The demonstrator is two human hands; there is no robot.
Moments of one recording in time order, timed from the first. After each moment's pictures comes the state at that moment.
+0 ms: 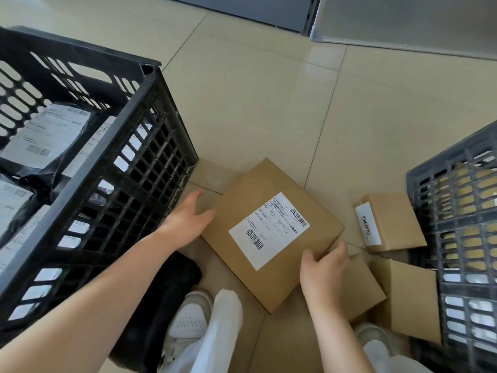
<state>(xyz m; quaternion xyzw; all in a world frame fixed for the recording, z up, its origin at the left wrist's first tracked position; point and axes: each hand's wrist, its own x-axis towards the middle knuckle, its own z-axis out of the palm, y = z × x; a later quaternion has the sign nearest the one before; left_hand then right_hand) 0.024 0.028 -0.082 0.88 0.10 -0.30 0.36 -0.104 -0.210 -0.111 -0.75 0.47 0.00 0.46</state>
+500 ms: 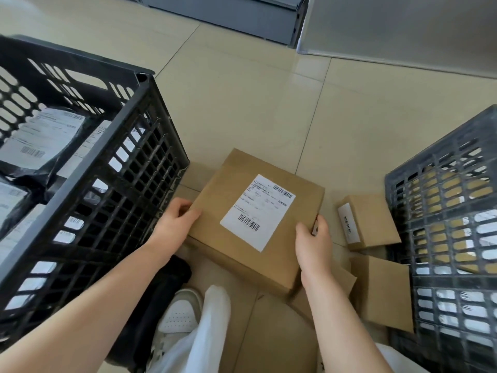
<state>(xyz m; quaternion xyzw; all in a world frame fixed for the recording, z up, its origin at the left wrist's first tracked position) -0.004 0.021 -0.068 0.81 0.20 -0.22 0.51 -0.076 -0.227 -0.066 -0.68 0.43 0.01 0.59</state>
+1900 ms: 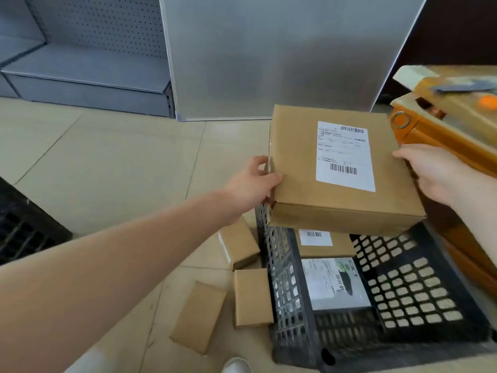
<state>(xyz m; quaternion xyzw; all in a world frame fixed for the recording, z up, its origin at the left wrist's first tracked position) -0.059 -0.368 0.170 0.72 -0.16 -0.35 0.58 -0.170 -0.641 0.220 -0.73 0.47 -0.15 0.48</state>
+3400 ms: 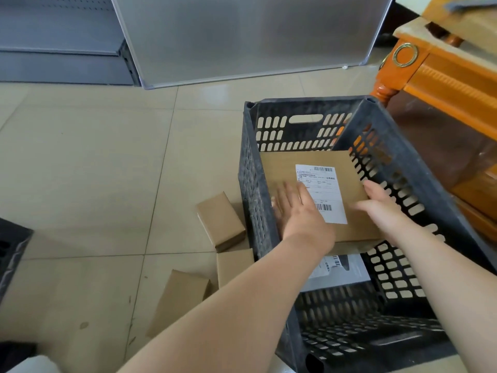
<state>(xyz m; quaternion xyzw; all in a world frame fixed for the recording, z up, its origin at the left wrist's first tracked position) -0.161 -0.499 0.047 0.89 -0.27 -0.31 0.19 -0.232 -0.672 0.022 -0.73 0.47 0.00 0.50</state>
